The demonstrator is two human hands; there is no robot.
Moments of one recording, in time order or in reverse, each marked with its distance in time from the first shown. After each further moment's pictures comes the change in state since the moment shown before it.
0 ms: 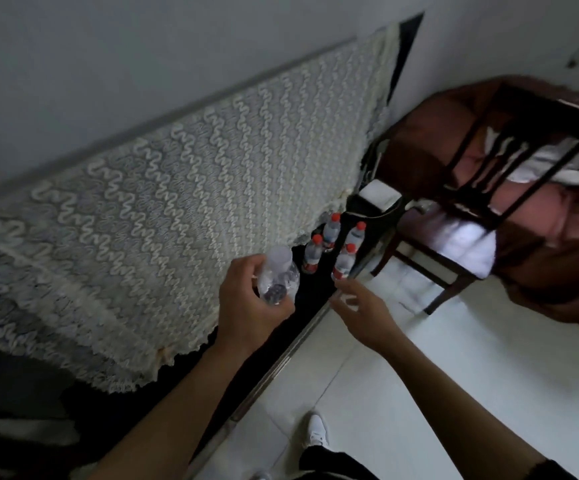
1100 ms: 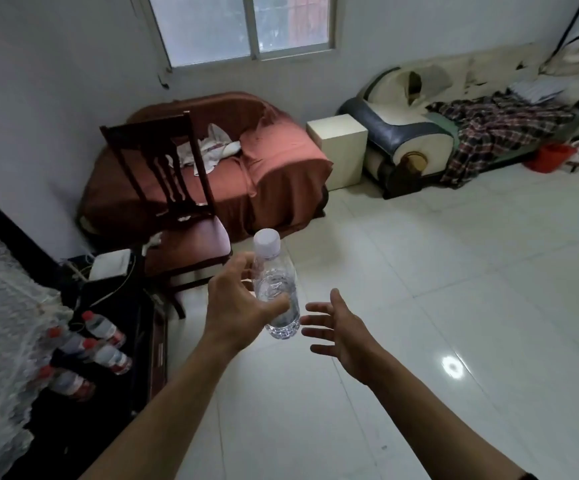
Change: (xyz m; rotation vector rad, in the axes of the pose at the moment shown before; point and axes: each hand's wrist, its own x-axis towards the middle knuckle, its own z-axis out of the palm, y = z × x) left_hand -0.192 0.339 0.272 -0.248 -0.893 0.497; right_hand -0.349 0.232 -0.193 1.248 0.751 0.534
